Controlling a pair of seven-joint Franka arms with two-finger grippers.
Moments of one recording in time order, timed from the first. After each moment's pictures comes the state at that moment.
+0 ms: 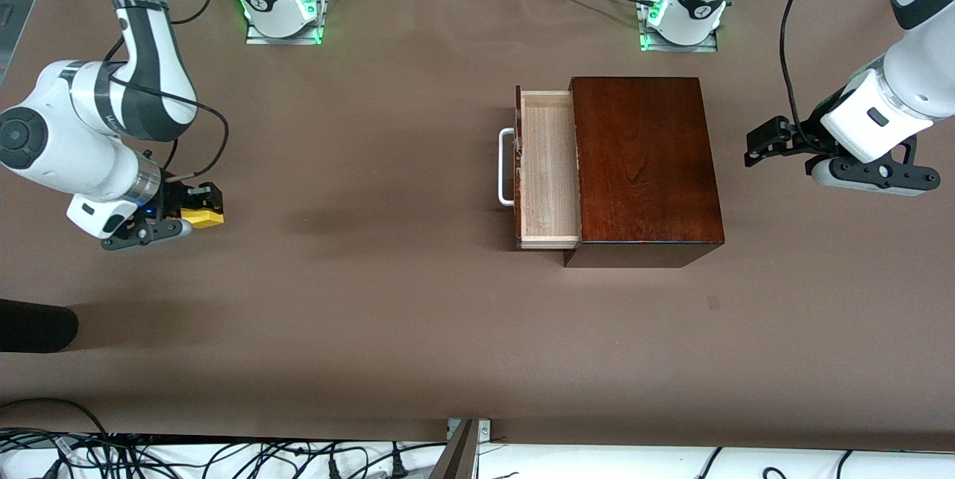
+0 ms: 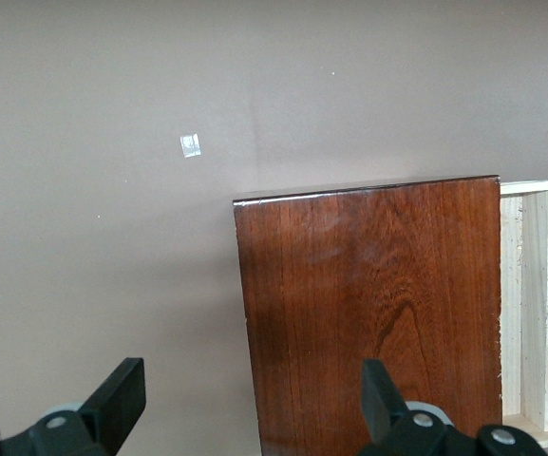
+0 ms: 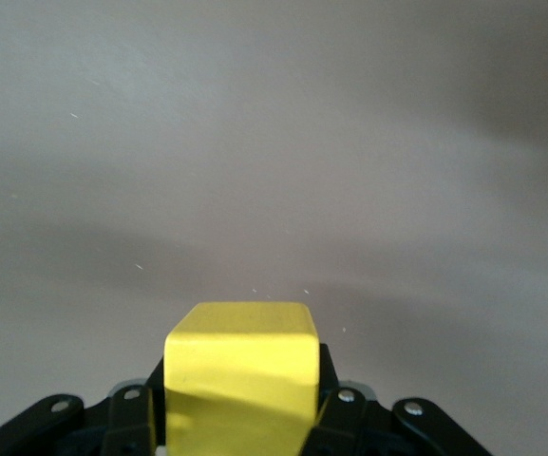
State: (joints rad) left arm -0.14 0.11 0.05 -1.57 -0.09 1.65 -0.01; right arm 0.24 0.26 -0.26 -1.93 0.12 2.13 -0.30
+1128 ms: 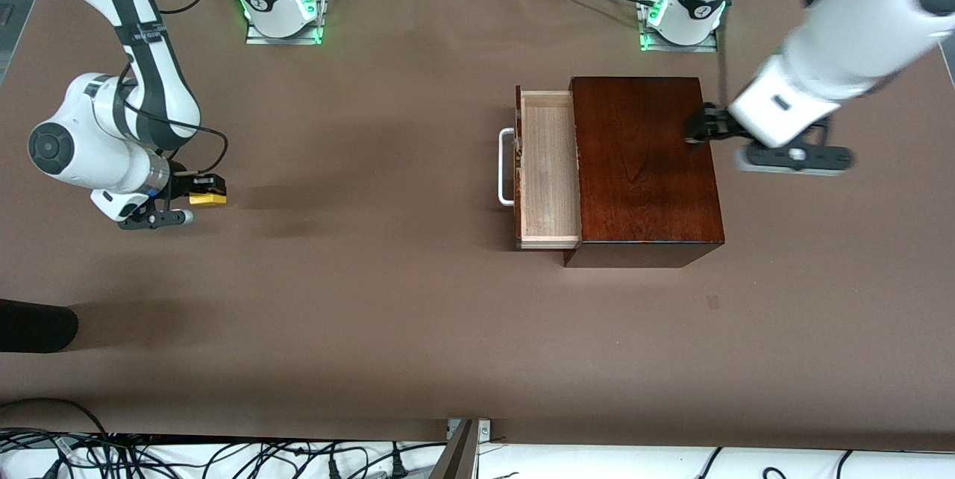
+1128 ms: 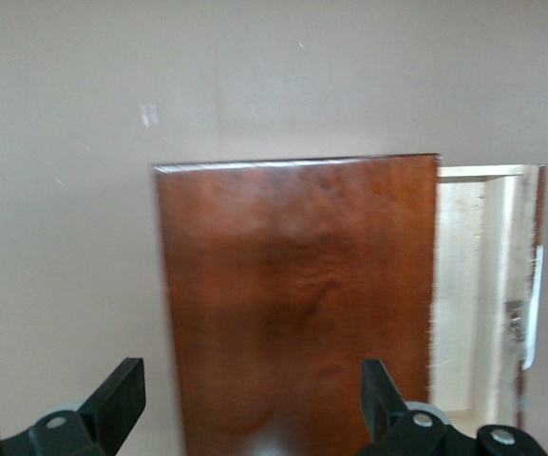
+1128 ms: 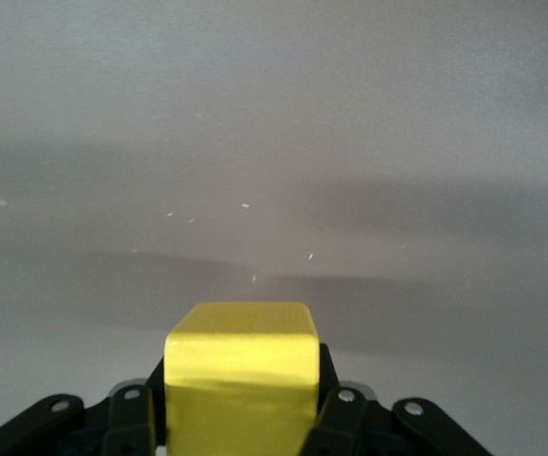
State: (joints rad) left arm -0.29 0.14 -0.03 -1.54 -0.04 1.60 -0.33; right arm 0.12 0.33 -0.22 -2.10 0.12 2.26 -0.26
